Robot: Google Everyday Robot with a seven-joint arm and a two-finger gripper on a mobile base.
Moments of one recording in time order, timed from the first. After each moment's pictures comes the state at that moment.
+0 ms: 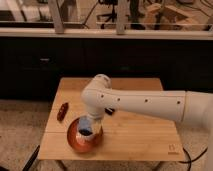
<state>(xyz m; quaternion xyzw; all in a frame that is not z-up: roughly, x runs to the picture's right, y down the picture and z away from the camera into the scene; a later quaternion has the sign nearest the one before) -0.062 0.178 0.702 -0.33 -0.12 -0.12 0.93</state>
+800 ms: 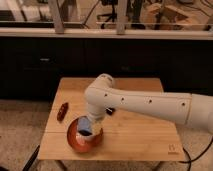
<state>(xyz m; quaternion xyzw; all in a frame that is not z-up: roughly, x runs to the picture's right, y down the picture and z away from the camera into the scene) -0.066 0.176 0.693 -0.33 -0.17 -0.14 0.92</state>
